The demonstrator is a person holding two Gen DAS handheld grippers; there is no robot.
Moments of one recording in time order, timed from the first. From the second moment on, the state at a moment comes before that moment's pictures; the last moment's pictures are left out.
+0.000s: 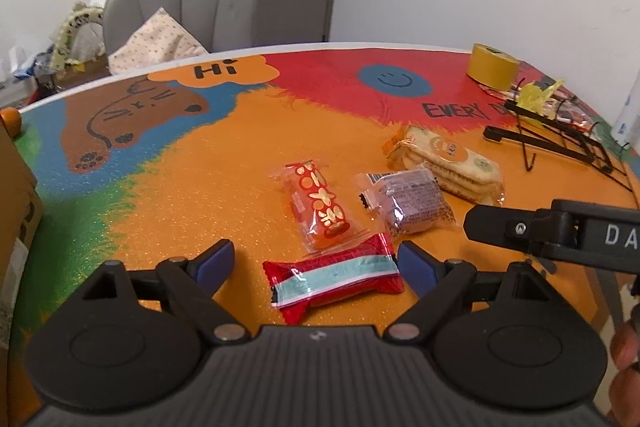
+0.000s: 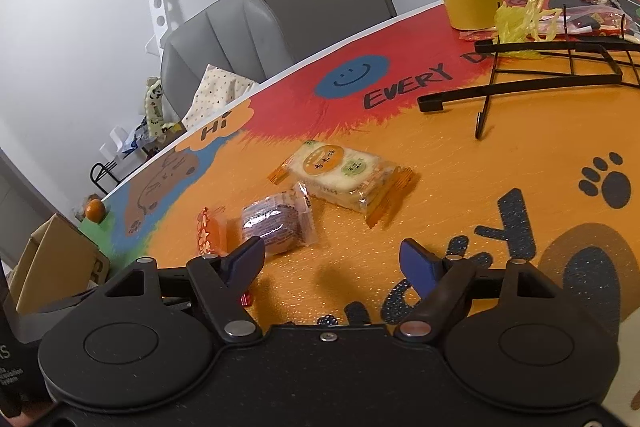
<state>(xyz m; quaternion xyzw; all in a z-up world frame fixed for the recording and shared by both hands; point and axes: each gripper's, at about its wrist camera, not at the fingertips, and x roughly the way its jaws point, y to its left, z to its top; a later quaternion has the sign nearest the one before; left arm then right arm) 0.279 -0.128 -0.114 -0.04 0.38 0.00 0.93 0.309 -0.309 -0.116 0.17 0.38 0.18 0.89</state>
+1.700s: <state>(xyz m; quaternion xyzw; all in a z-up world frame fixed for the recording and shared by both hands) 0.258 -0.042 -0.090 -0.07 0.34 0.05 0.94 0.327 -0.221 -0.112 0.07 0.38 0.17 0.91</state>
